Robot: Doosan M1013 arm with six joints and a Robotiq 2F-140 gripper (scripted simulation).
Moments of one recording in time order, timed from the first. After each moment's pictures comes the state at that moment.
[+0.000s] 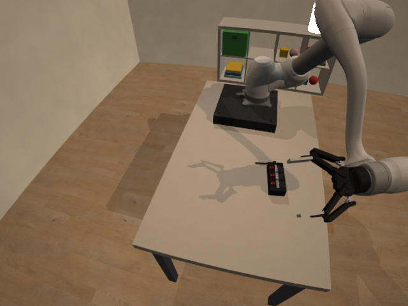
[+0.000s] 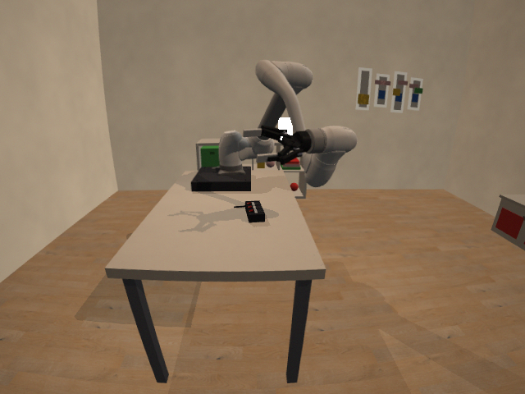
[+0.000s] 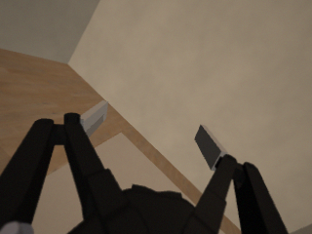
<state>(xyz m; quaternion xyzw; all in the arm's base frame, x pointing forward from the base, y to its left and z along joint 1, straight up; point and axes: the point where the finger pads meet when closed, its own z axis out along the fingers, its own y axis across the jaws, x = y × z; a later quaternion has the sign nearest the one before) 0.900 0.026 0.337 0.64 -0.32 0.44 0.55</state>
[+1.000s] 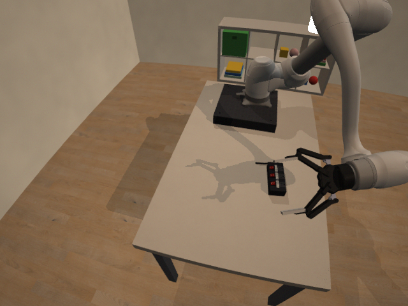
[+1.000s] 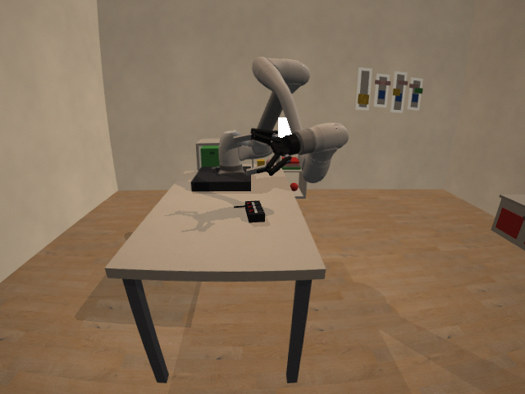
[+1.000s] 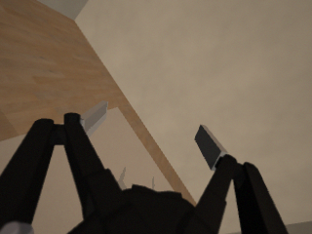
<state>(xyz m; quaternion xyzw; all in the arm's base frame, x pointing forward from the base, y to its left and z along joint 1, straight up) 0.875 -0.006 0.299 0.71 -0.28 0.33 0.56</state>
